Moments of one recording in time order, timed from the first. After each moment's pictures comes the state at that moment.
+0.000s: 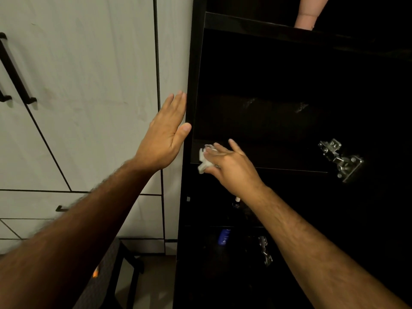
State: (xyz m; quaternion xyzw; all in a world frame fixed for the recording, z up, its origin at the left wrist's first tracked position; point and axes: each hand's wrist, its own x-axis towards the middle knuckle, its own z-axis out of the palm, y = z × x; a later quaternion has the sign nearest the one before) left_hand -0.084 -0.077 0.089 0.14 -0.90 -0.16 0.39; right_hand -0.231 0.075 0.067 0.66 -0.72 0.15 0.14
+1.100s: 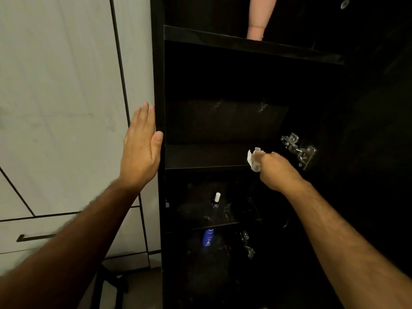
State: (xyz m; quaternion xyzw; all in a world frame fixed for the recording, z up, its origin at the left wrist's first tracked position) left_hand -0.099 -0.059 0.076 0.16 -0.85 -0.17 0.47; right_hand -0.313 0.175 0.093 0.38 -0.92 0.06 0.04
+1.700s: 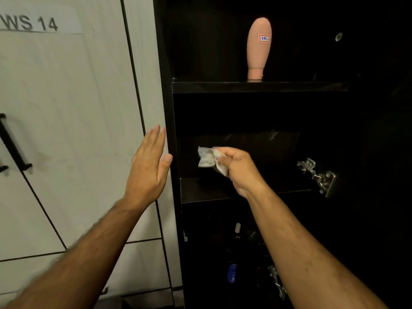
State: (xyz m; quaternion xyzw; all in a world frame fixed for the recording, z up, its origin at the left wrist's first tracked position) left_hand -0.085 -0.077 0.121 0.14 -0.88 -0.11 0.45; right_hand -0.255 0.072 0.132 0.37 -0.60 0.67 -0.21
